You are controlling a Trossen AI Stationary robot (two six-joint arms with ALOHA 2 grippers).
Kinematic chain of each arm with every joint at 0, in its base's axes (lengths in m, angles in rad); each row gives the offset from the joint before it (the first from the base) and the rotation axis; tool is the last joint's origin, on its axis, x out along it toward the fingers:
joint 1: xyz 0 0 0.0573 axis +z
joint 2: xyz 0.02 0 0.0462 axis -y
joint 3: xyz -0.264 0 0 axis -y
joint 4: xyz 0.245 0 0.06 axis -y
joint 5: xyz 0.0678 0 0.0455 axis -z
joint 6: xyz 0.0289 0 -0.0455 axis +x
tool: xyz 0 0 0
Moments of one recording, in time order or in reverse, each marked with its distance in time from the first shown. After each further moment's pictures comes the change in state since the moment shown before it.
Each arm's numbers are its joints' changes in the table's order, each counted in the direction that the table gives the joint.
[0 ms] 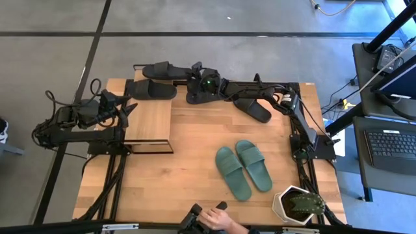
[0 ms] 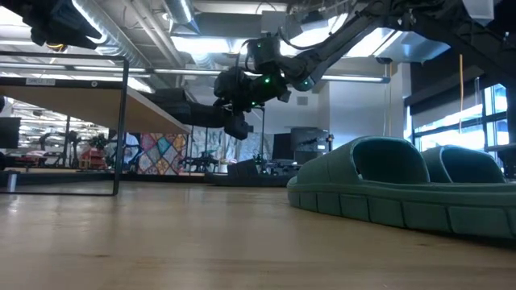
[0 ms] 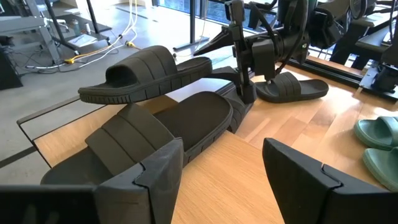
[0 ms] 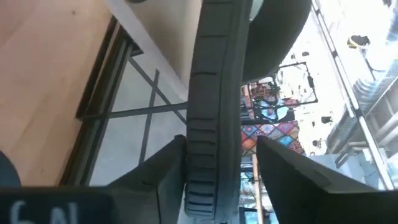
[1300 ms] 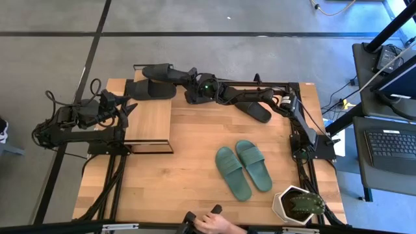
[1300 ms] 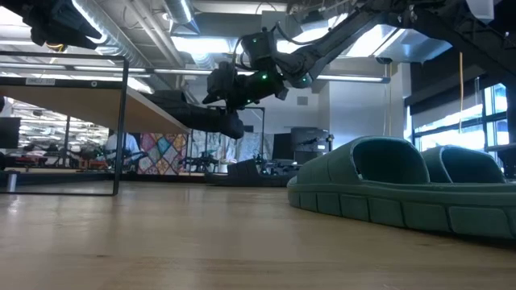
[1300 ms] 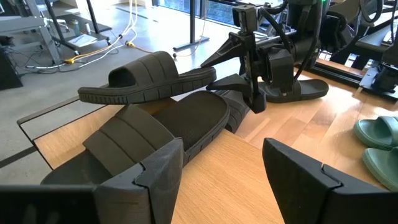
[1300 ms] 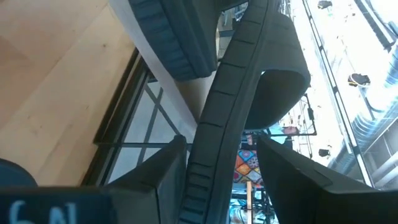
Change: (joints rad) left arm 0.000 0.000 0.000 0.000 0.000 0.000; right arm 0.043 0.000 0.000 -0.011 -0.051 -0.078
